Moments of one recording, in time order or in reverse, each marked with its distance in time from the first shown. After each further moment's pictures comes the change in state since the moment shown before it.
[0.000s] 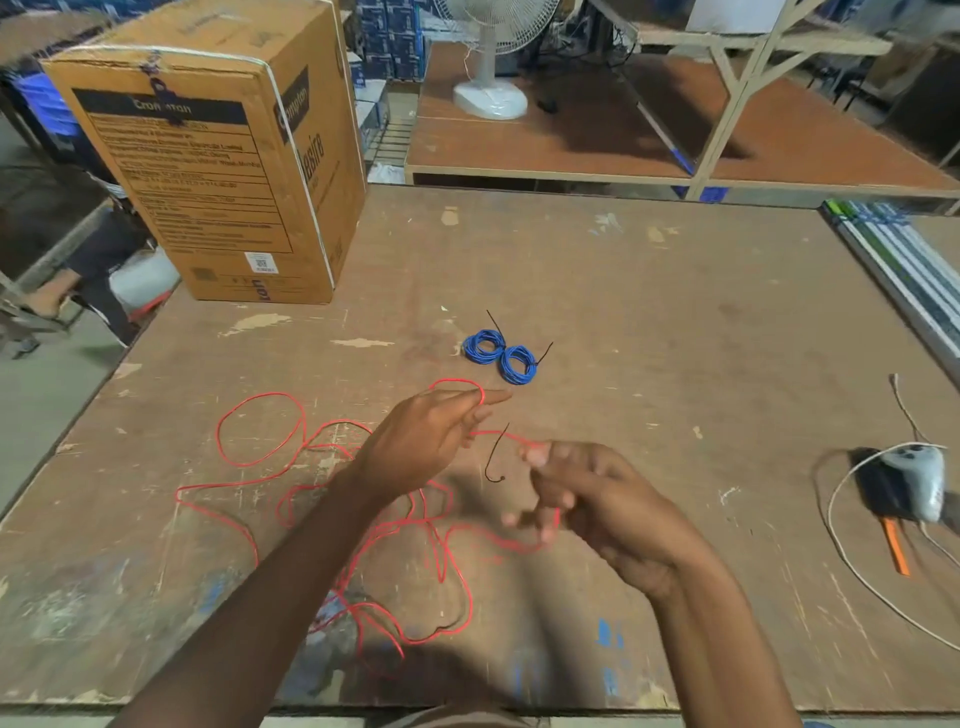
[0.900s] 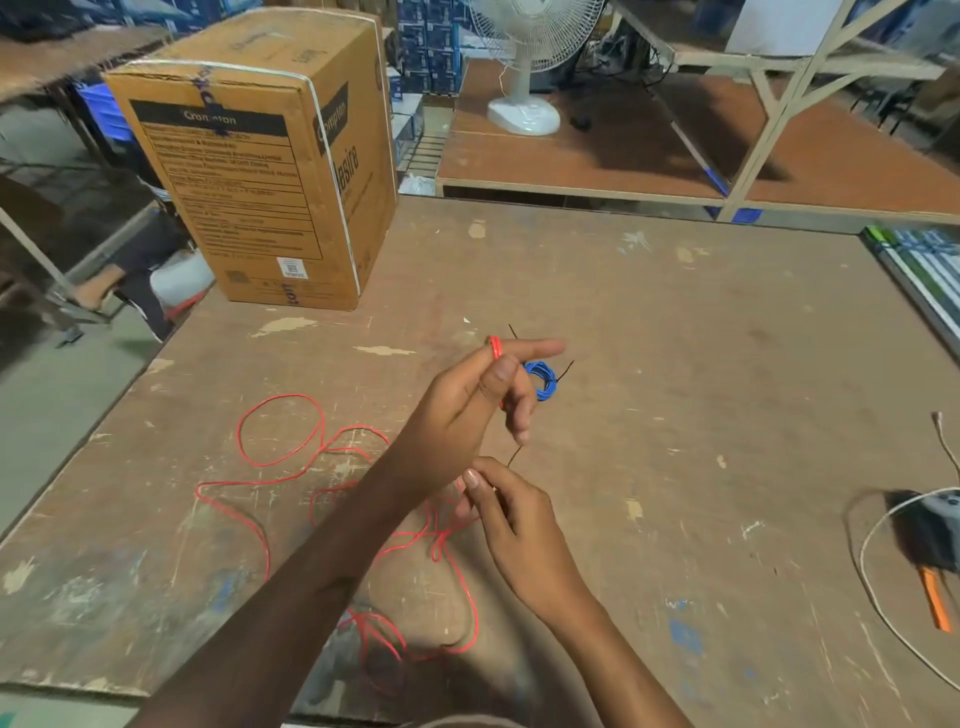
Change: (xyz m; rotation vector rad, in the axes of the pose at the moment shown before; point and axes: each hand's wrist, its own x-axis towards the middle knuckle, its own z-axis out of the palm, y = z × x) left_hand 0.027 0.074 -0.036 -0.759 0.154 -0.112; right_hand 0.055 0.070 0.039 -0.664 0.185 -0.466
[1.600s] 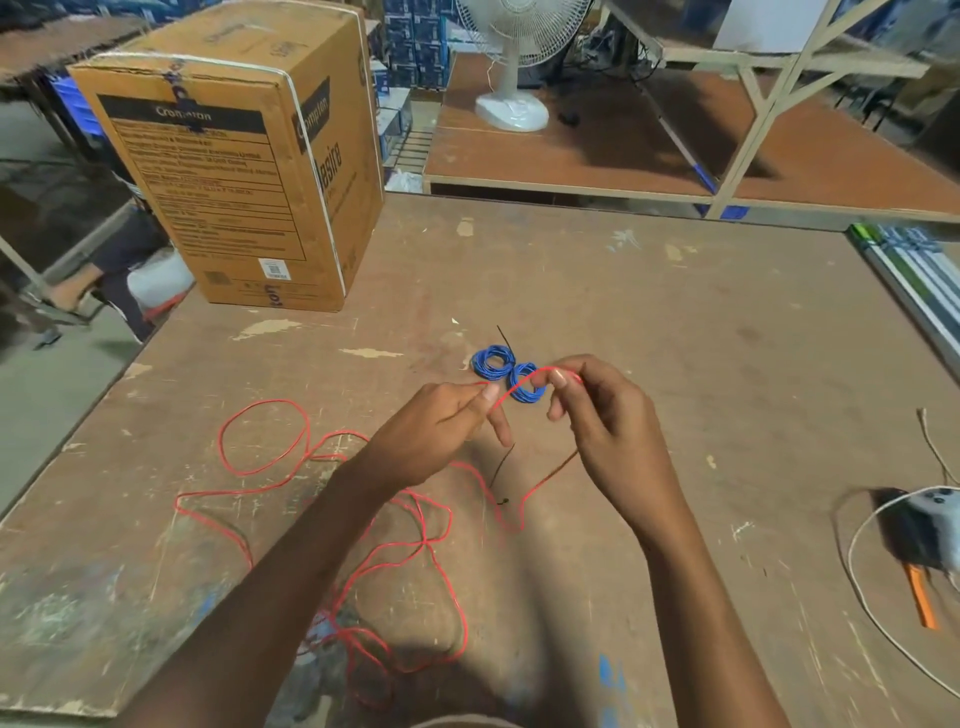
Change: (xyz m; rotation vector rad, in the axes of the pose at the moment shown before) left_hand 0.013 -0.044 -0.024 0.384 -0.163 -0.196; right_hand 0.058 -0.034 -0.103 -0.031 0.192 -0.015
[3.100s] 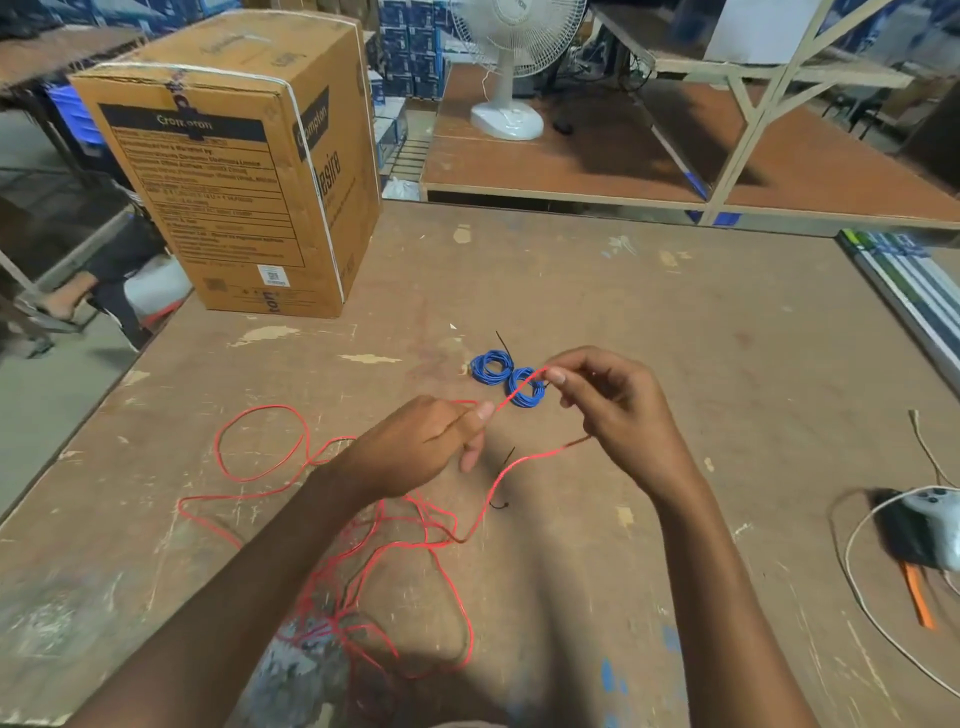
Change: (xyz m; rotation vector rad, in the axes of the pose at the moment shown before) left_hand -0.014 -0.001 -0.018 0.237 -0.120 0.021; right_hand 0.021 0.002 -0.014 0.076 -0.069 0.026
